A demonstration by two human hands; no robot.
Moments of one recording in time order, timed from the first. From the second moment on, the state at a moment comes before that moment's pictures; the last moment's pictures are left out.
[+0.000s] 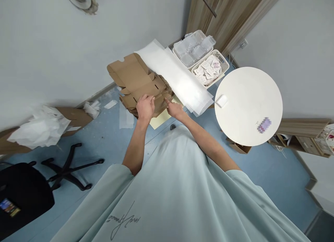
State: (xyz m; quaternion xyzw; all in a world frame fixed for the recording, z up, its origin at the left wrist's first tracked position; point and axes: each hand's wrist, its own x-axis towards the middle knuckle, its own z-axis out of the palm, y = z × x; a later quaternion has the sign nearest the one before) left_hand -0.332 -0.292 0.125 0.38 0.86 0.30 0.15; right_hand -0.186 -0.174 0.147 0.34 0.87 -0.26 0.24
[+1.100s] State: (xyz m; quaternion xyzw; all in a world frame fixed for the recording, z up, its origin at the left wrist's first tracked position) left_hand -0.051 -0.073 0.213 0.82 0.46 0.35 0.07; right_hand 0.235 -0.069 0.252 0.59 0.42 -0.51 -0.46
